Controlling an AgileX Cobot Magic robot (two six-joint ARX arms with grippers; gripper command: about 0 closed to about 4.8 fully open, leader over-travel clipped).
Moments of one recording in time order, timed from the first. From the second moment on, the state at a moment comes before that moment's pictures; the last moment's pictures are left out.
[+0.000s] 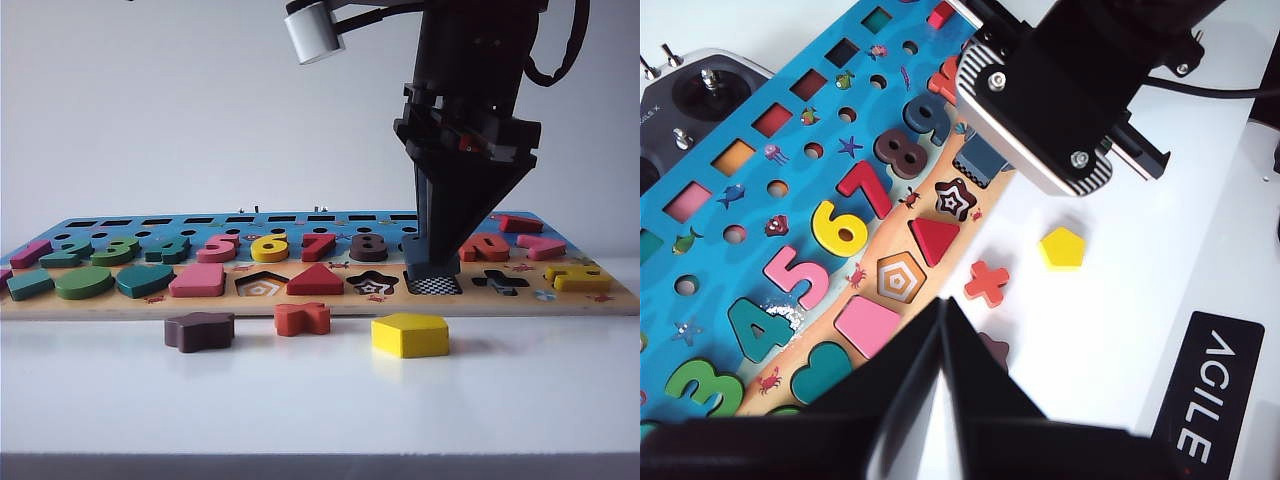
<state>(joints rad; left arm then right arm) -0.52 0.89 0.98 -0.79 0.48 0.30 0.80 1.53 1.16 -0.84 0.21 -0.75</state>
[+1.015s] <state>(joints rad) -0.52 0.89 0.98 -0.79 0.48 0.30 0.79 1.53 1.16 -0.82 0.21 -0.70</state>
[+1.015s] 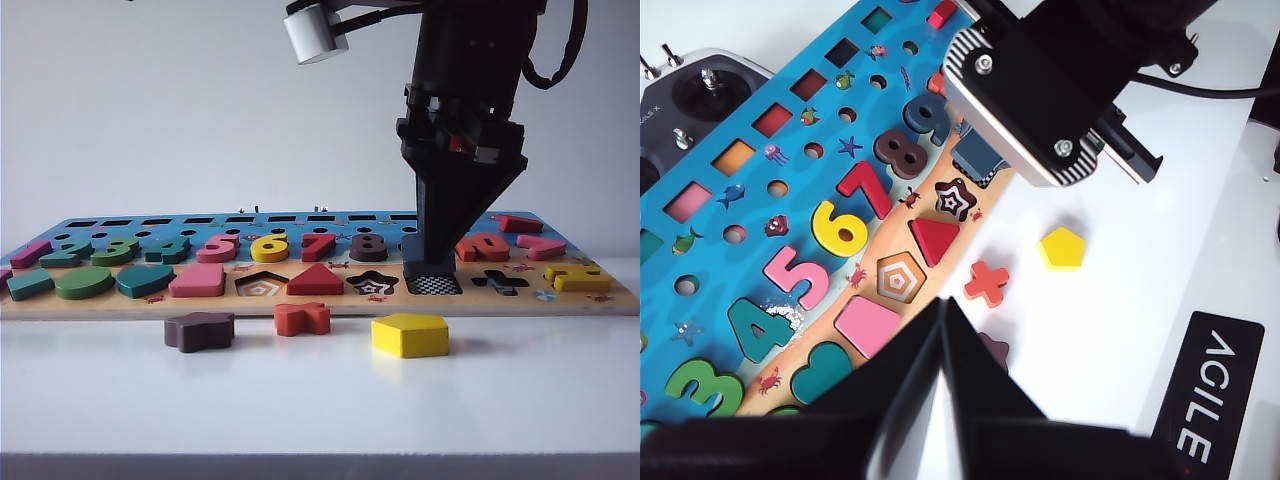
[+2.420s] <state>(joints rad) -0.52 0.89 0.98 -0.79 0.48 0.30 0.79 1.55 1.15 -0.82 0.19 -0.66</state>
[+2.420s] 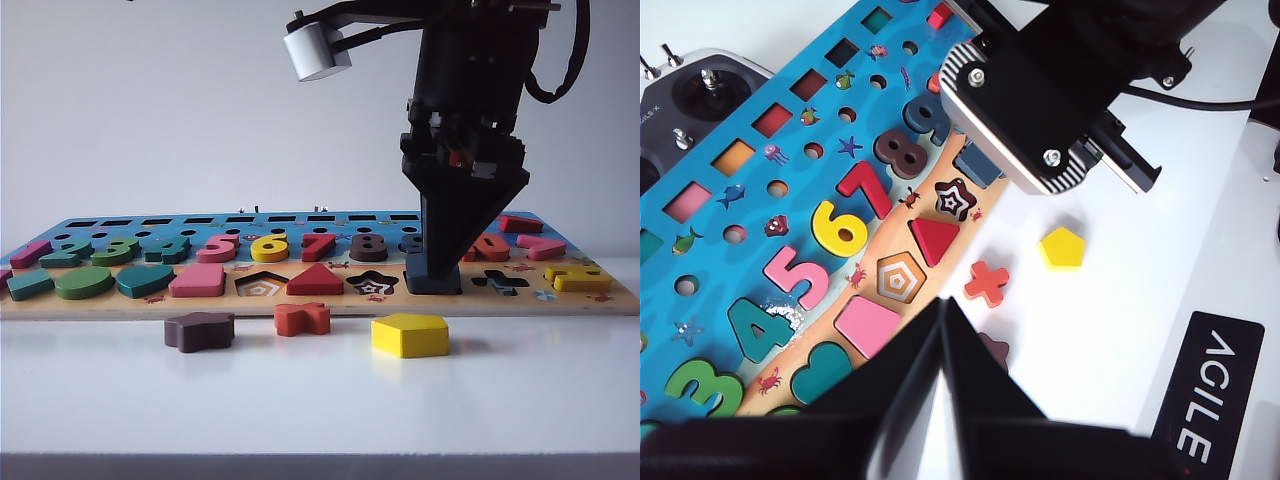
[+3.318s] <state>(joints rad) -0.52 0.89 0.98 -0.79 0.48 0.30 0.79 1.55 1.15 -0.82 0.23 -0.71</state>
